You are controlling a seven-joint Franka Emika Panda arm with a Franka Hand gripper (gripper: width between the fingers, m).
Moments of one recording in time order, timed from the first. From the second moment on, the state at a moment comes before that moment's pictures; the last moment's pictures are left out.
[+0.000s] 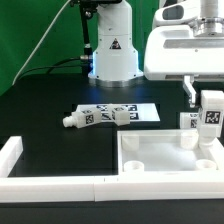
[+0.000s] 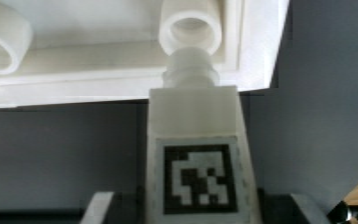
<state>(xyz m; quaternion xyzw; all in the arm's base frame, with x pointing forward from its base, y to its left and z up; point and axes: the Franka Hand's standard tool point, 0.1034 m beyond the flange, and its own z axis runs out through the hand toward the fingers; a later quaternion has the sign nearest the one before) 0.622 0.117 0.121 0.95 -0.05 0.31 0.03</state>
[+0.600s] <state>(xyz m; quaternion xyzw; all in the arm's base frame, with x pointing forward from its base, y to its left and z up) 0.623 0.108 0.111 0.95 -0.05 0.32 0.03</state>
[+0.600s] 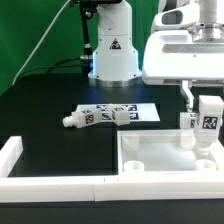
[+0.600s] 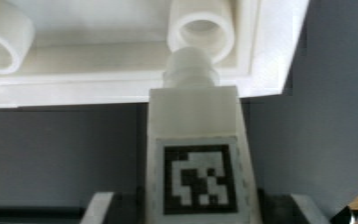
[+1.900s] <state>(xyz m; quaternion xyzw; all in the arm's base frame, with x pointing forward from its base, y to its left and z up) 0.623 0.117 0.081 0.95 -0.03 0.32 0.04</state>
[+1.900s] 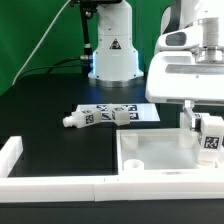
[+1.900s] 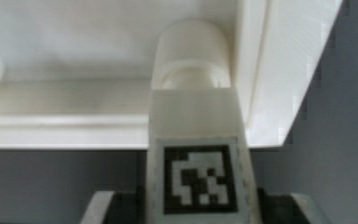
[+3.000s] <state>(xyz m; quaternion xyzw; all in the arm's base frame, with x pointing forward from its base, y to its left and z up) 0.638 0.088 0.122 0.97 -0.03 0.26 0.01</state>
